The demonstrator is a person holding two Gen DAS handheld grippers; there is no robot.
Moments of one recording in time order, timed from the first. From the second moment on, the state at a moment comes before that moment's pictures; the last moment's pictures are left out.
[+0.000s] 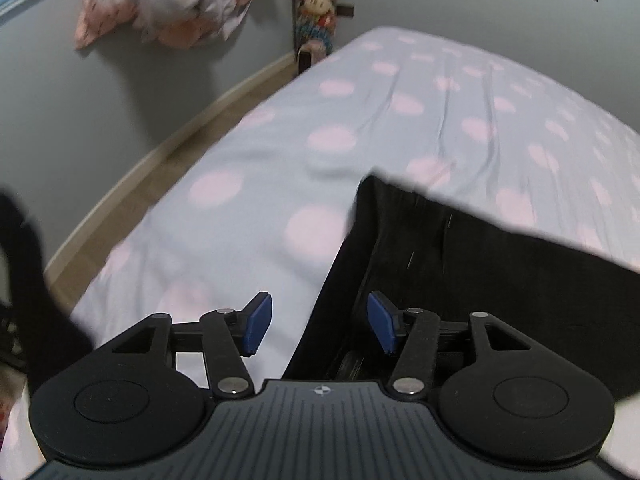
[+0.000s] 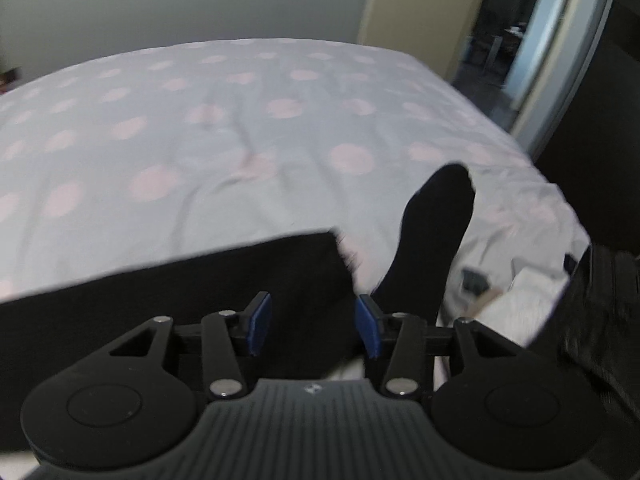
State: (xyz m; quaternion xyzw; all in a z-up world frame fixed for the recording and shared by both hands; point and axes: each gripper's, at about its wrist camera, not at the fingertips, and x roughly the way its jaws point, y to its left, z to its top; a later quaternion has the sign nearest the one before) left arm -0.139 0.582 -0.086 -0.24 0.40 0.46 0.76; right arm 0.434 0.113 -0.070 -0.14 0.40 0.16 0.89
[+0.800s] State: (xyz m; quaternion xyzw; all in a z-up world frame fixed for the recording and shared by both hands) left arm -0.211 0.545 -0.094 -0.26 0.37 0.42 0.79; right arm 0.233 -0.023 -0.052 -0.14 0.45 0.21 0.86
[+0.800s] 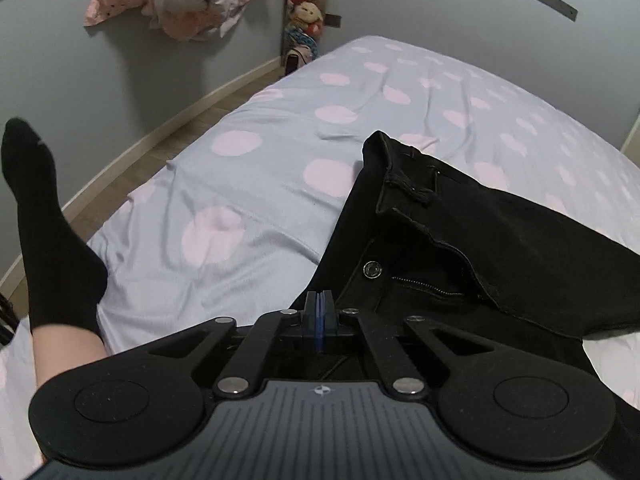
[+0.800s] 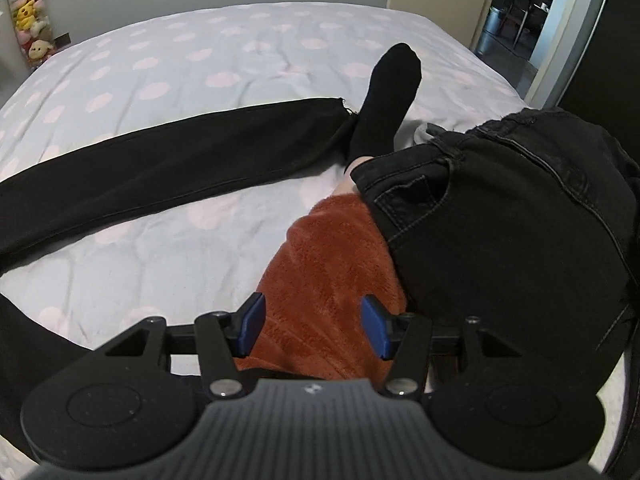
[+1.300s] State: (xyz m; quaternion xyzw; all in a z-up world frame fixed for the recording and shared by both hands) left arm -0.197 0.595 -0.148 -0.32 0.46 0.28 0.78; right arm 0.216 0.012 -0.079 -0.18 0.47 0.24 0.83
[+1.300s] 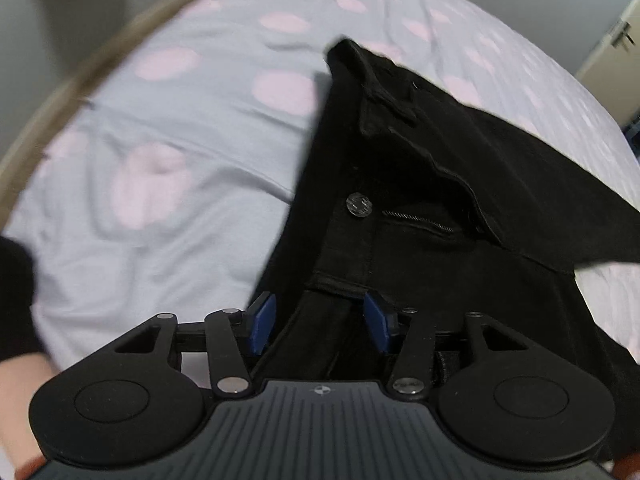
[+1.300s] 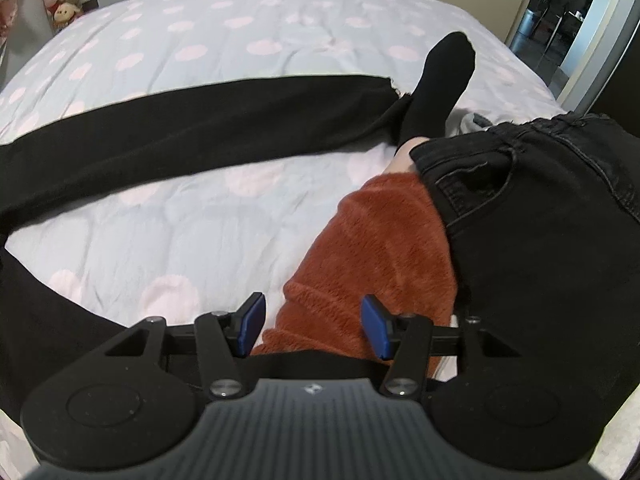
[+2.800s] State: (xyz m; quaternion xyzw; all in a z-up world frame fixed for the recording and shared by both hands) left arm -0.153 0.493 -0.055 -0.20 0.38 0.42 0.80; right arm 0.187 -0.060 -0.030 -0.15 0.41 0.24 0.87
